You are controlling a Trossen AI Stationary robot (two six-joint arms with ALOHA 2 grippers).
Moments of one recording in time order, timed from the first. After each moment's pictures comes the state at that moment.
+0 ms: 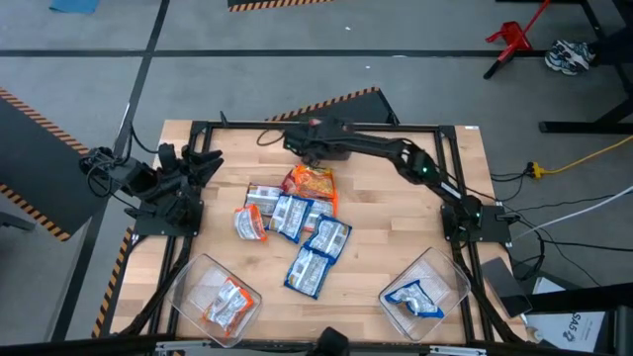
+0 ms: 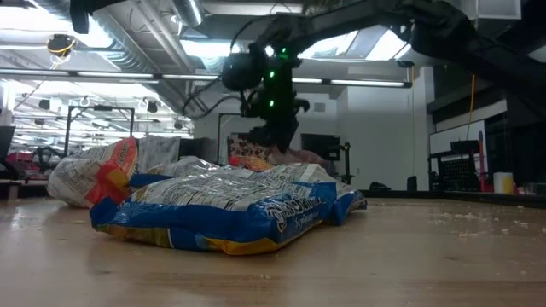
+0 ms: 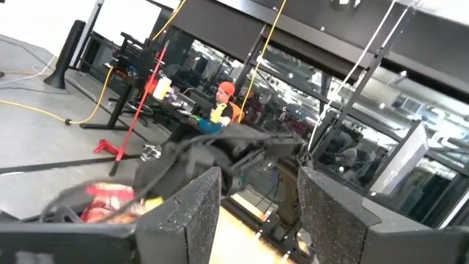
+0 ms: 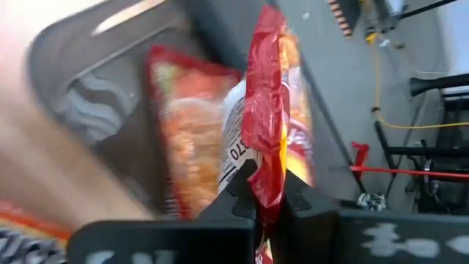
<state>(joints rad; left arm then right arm) -0.48 0.24 0.49 0.06 -0.96 -0.28 -0.31 2.46 2.31 -1.21 0.69 0.21</state>
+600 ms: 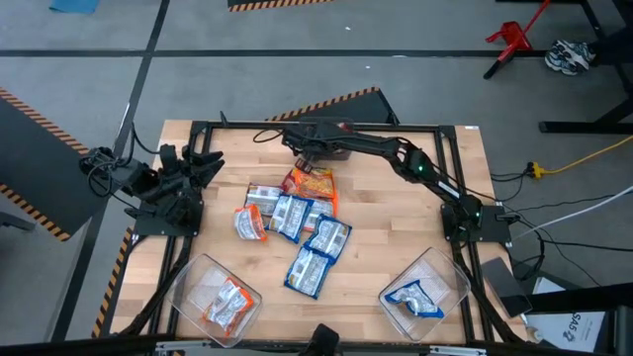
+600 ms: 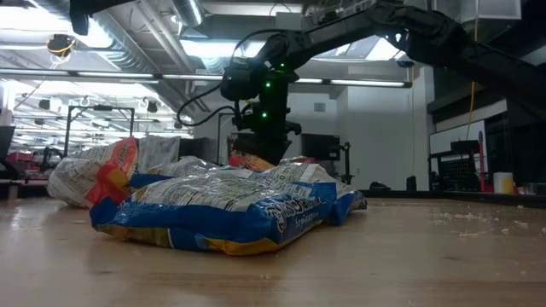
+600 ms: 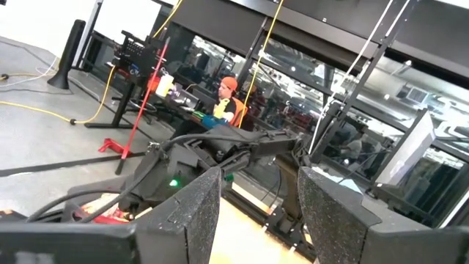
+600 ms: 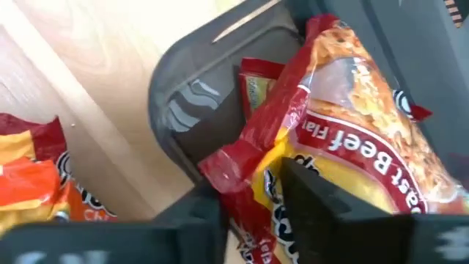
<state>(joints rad) -0.48 0.24 0.49 0.03 -0.96 -0.28 -0.33 2.50 2.31 -1.10 0.42 0.18</state>
